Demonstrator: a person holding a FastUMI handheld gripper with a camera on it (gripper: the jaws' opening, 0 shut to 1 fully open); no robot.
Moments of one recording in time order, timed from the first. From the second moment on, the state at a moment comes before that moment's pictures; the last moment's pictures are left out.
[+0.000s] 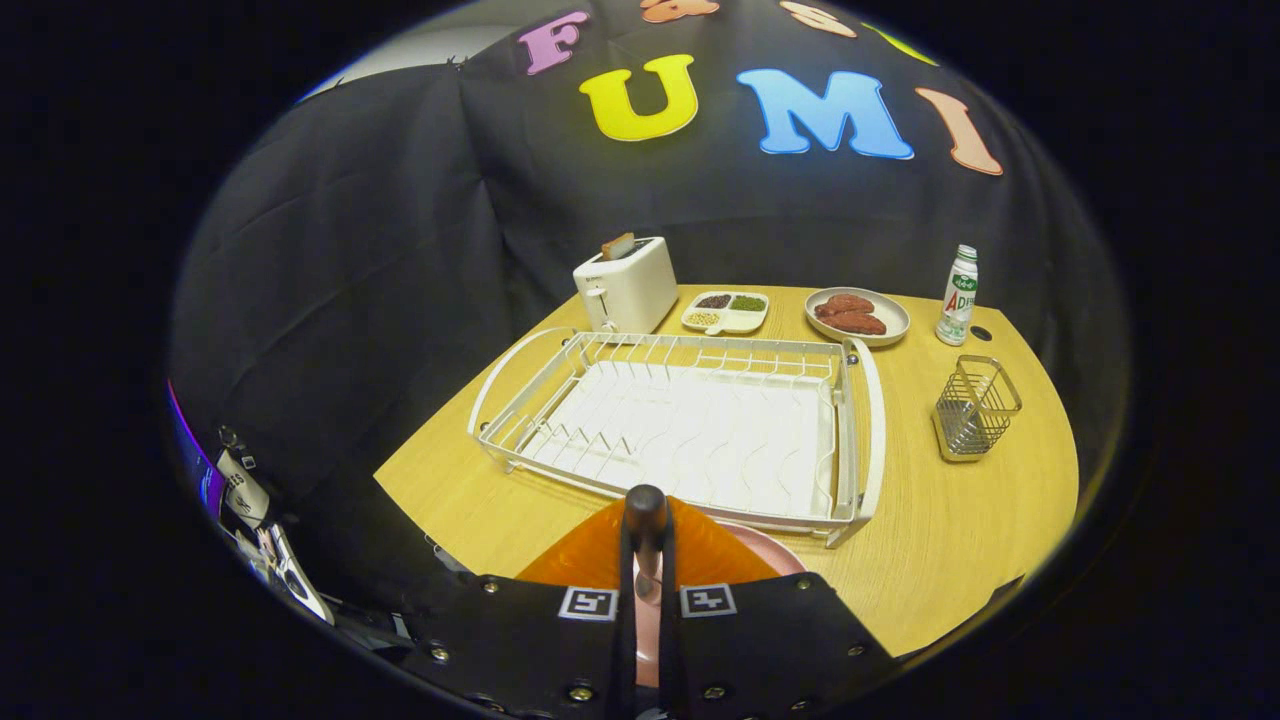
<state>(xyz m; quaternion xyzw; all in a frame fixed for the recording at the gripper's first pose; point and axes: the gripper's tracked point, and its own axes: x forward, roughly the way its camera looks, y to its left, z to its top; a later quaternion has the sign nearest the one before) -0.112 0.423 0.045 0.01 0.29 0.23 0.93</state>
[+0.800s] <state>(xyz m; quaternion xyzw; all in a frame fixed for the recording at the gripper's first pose) -0.137 0.427 0.029 -0.02 0.30 0.24 0.92</state>
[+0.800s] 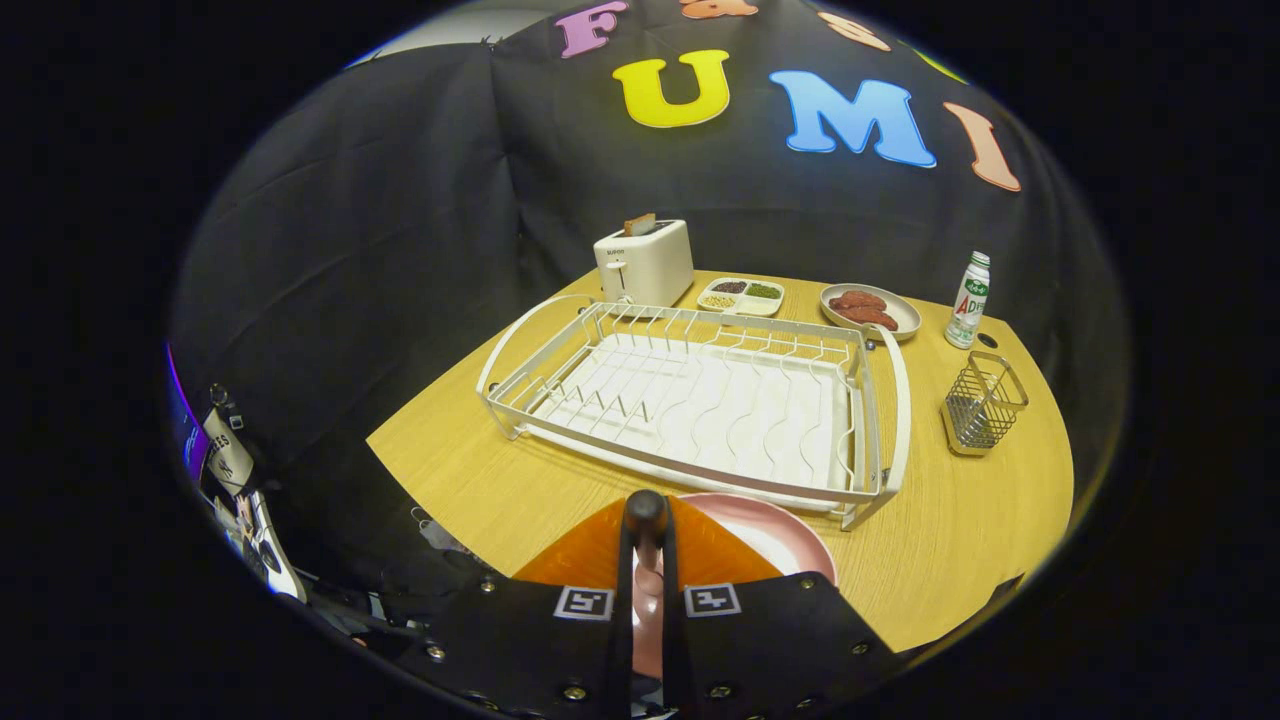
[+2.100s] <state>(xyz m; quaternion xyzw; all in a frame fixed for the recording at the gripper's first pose) -0.098 0.336 0.172 0.02 0.14 0.16 0.98</state>
